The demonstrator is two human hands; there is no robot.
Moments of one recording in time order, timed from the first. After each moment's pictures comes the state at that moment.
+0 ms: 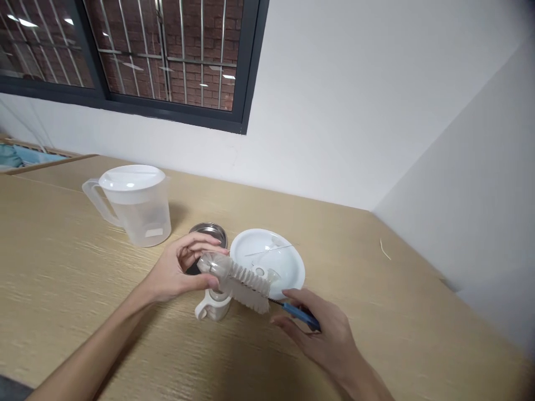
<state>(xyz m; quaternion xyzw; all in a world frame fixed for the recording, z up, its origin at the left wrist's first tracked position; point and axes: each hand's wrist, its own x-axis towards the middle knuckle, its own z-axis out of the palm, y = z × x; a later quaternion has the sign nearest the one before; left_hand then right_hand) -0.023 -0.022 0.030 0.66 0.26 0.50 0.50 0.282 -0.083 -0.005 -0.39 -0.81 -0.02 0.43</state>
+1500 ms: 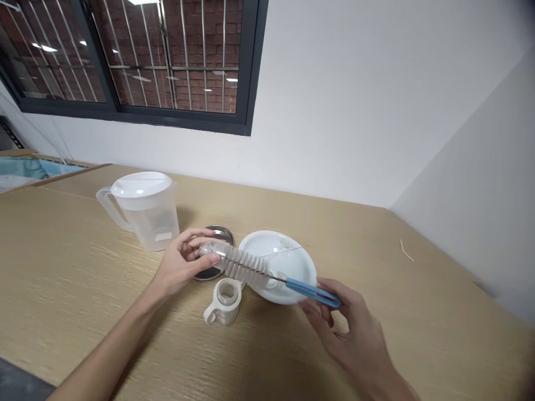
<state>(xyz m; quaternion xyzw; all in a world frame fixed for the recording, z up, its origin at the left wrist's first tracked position) -0.022 -0.015 0.038 0.58 0.37 0.55 0.48 0.297 -0.080 -0.013 -0.45 -0.74 -0.02 0.49</state>
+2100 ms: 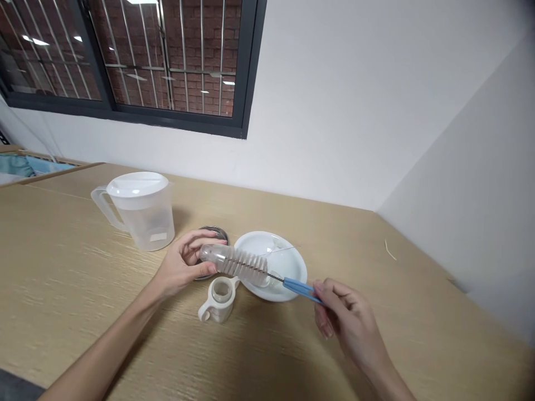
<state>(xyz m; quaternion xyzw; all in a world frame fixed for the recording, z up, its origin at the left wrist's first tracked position) -0.021 -0.012 0.025 0.58 0.30 0.54 0.53 0.297 -0.082 0.009 -0.48 -0.57 0.40 0.54</state>
